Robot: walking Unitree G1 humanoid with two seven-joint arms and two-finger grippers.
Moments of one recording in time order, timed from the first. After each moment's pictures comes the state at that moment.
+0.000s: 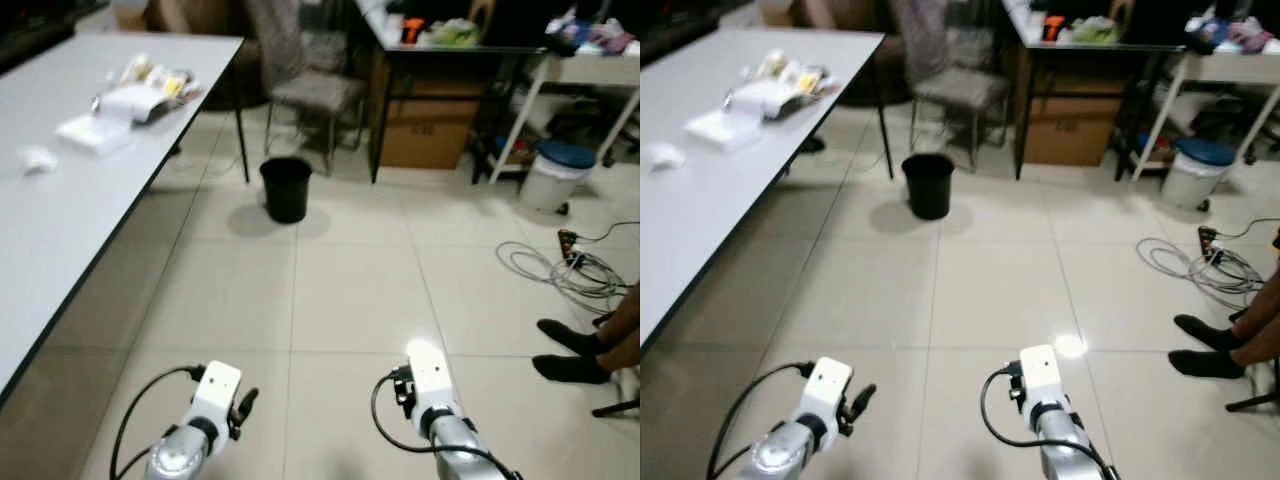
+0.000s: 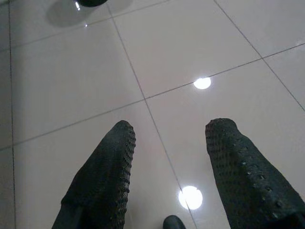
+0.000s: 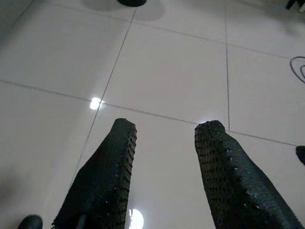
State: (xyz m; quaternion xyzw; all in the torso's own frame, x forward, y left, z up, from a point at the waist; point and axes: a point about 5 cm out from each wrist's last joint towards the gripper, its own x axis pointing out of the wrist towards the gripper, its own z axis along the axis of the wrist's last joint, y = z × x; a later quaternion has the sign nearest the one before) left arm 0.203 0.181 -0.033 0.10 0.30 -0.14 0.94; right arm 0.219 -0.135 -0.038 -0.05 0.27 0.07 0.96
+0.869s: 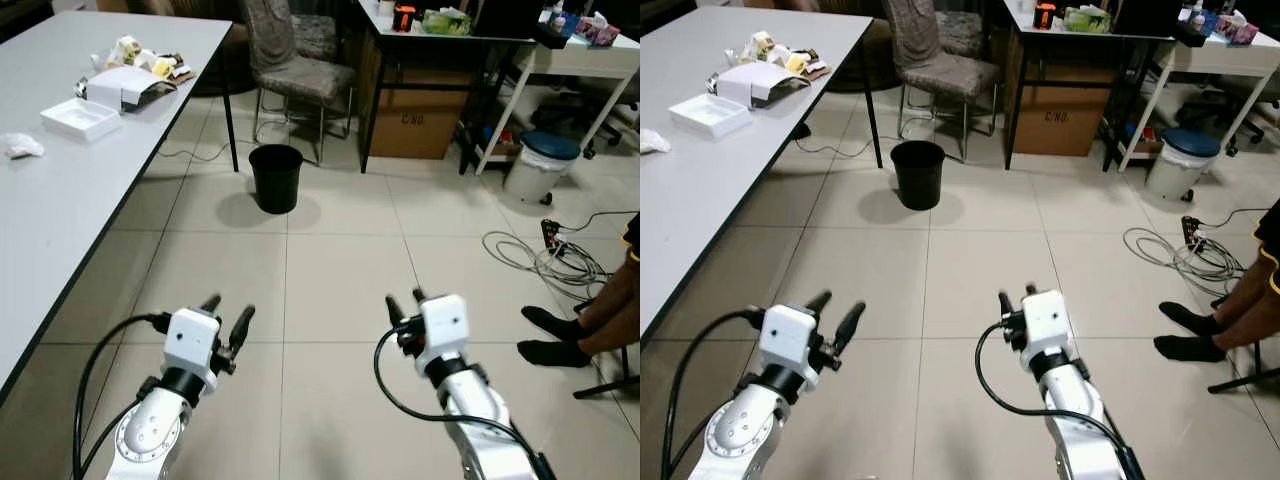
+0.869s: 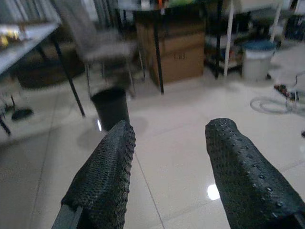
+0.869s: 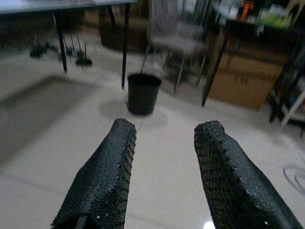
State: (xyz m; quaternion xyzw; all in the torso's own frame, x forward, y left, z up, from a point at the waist) left arm 0.222 0.173 0.077 0.09 0.01 -0.14 0.99; right arm 0.247 -0.130 0.067 -0.04 0.02 0.13 0.99
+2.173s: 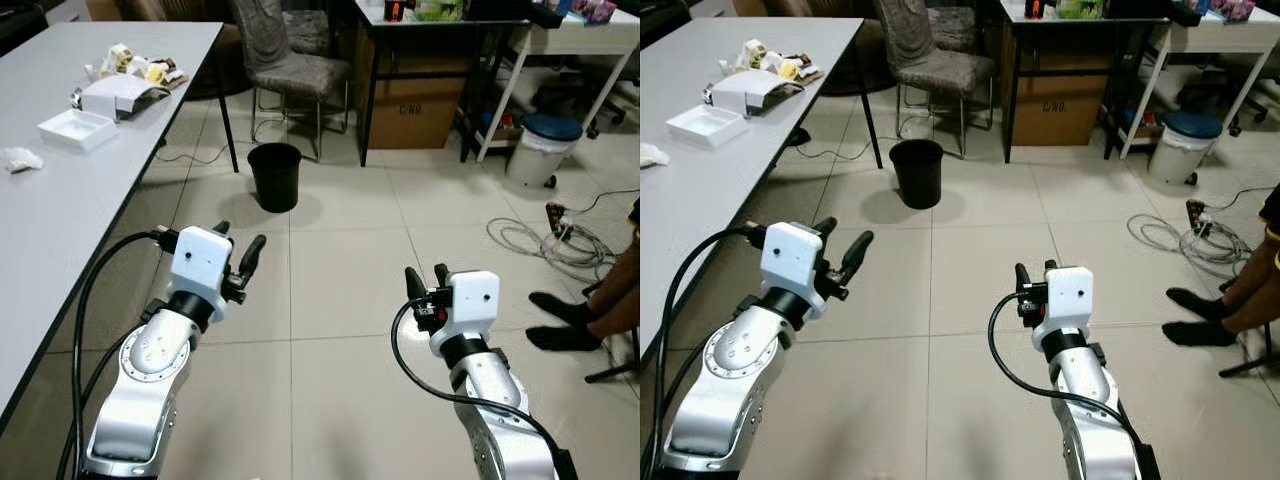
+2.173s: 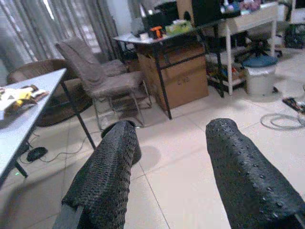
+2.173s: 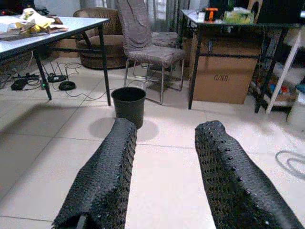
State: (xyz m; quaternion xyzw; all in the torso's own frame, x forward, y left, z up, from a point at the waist) left arm 0.266 0.159 0.156 0.12 -0.04 -0.14 0.98; right arm 0.255 -0.139 0.101 -0.01 0.01 0.07 1.00
